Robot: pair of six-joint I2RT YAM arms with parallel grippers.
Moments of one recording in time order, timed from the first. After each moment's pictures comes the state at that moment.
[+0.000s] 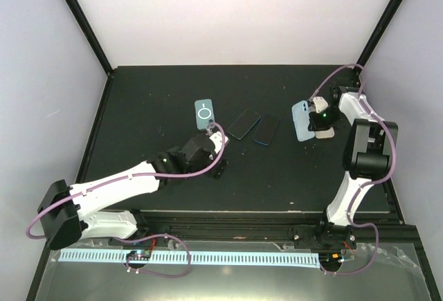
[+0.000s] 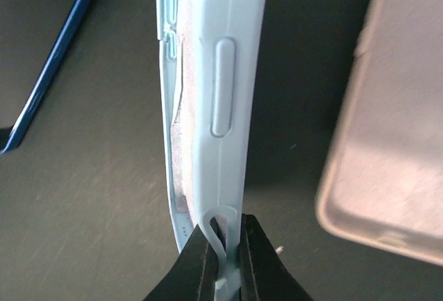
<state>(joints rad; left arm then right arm) -0.95 1.20 0.83 -0.37 -0.23 -0.21 -0.12 1.88 1.40 -0.95 -0.31 -0.36</state>
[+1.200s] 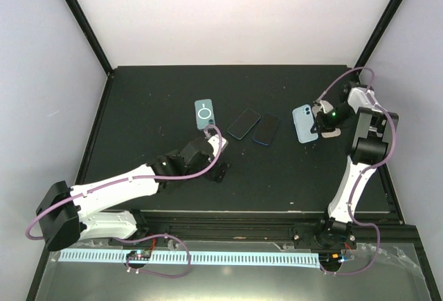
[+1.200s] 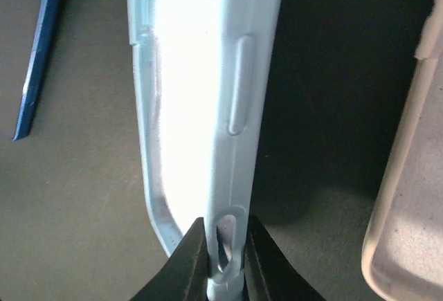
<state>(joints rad) -0.95 1.17 0.77 -0.31 -0.15 -0.28 -0.24 2.13 1.65 -1.17 -0.47 -0.49</state>
